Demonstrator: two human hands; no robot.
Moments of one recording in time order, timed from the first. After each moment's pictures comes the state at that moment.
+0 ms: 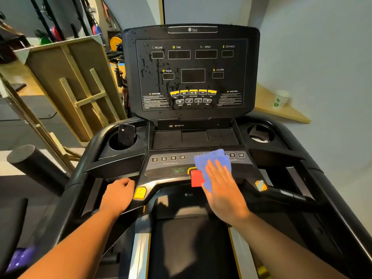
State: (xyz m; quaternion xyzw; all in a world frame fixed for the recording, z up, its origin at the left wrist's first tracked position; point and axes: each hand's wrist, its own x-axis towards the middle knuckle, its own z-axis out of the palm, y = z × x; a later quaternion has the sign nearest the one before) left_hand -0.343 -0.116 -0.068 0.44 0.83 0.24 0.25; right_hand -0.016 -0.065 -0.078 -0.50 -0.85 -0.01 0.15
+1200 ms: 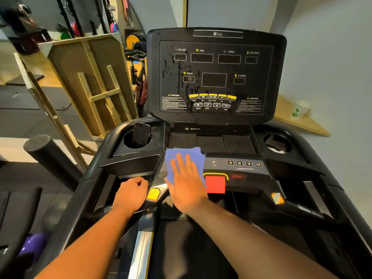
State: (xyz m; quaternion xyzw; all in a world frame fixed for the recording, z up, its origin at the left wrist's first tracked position) left_hand -0.336 -0.119 -0.057 0.43 0.84 0.24 0.24; right_hand -0.157 -0.062 -0.040 -0.46 -0.88 0.05 0.07
